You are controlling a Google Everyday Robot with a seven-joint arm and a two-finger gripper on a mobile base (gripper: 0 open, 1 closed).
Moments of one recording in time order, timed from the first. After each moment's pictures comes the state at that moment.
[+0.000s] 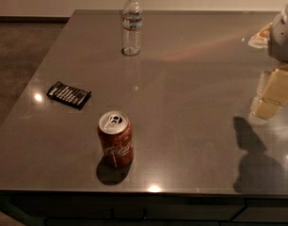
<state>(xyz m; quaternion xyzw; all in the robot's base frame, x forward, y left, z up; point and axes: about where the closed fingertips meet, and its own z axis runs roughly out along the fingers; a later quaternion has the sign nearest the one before) 0.438 -0.217 0.976 -0.60 0.78 -0.03 0.16</state>
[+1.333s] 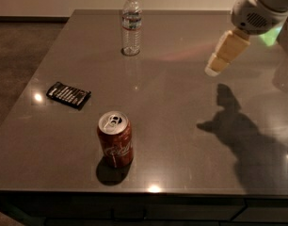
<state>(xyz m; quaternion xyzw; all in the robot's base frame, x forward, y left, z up) 0.564 -0.193 0.984 -0.52 0.81 -0.05 0.26</state>
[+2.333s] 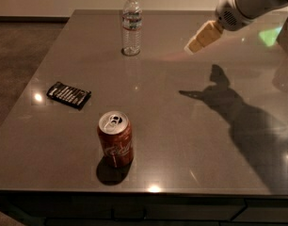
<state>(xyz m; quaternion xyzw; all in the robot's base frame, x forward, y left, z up) 0.667 -0.184 0.970 -0.42 0.83 -0.02 0.38</state>
